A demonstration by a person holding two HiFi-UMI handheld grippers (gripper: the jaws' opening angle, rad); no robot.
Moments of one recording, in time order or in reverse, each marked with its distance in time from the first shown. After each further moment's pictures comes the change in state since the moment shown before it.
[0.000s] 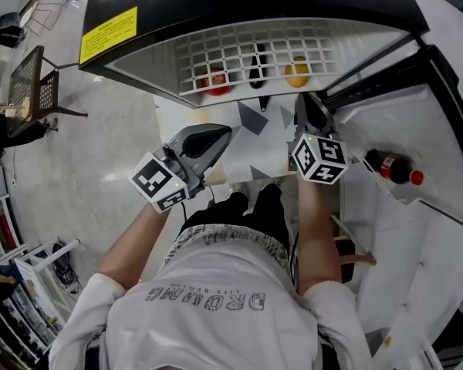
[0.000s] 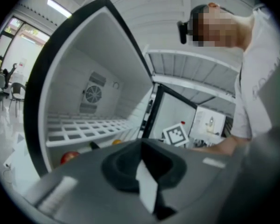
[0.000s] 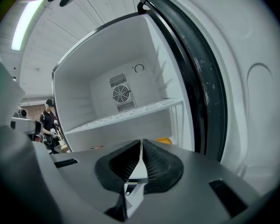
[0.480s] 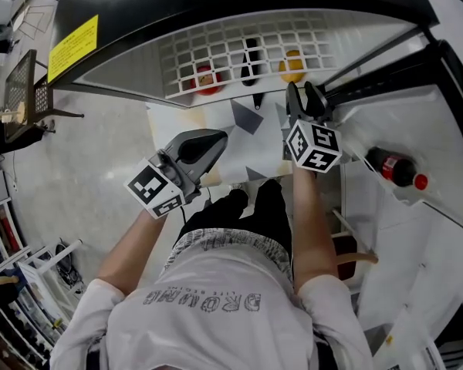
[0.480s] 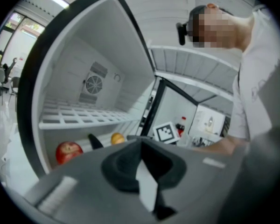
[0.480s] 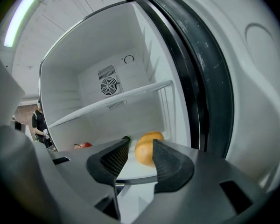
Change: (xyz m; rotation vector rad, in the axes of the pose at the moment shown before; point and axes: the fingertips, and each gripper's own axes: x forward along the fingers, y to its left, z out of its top) left arm 0.010 0.001 -0.024 -0.032 0.041 -0.015; right arm 0.030 -0.026 -0.022 0.030 0.012 -0.068
